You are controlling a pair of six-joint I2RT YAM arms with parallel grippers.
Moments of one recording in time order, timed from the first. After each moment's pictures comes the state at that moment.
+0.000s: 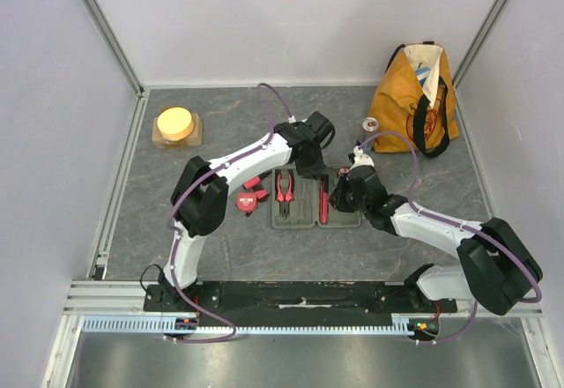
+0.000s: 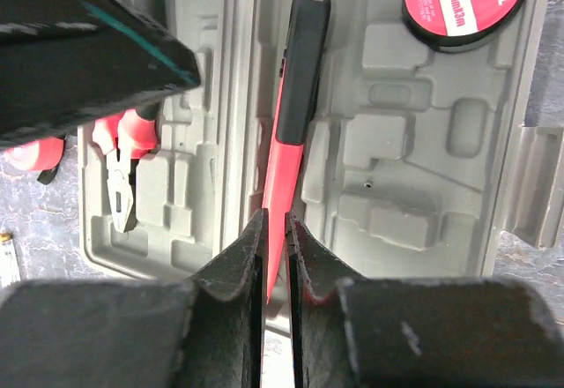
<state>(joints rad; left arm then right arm) -0.81 2.11 1.78 -0.80 -0.07 -0.91 0.61 1.31 0.56 0.06 0.06 0.64</state>
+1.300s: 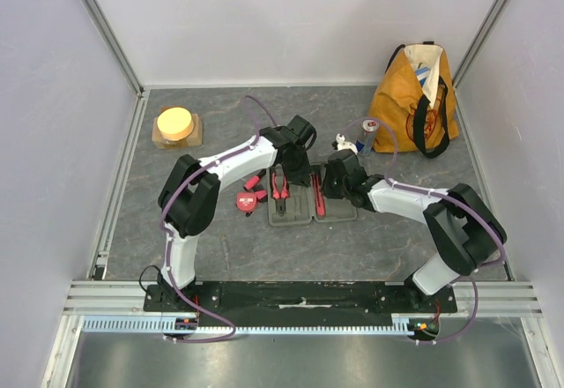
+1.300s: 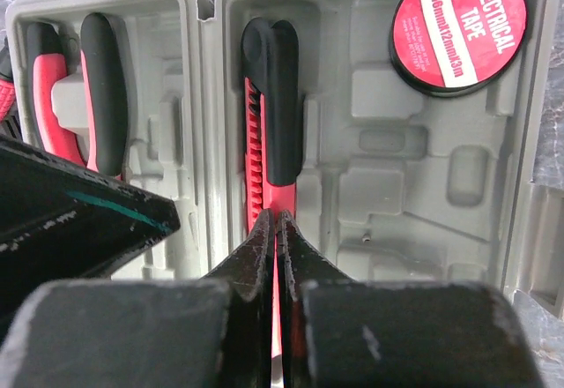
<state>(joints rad) -0.73 2.01 1.58 -0.70 0.07 -0.92 0.61 1.58 0.78 0.00 0.11 0.60</state>
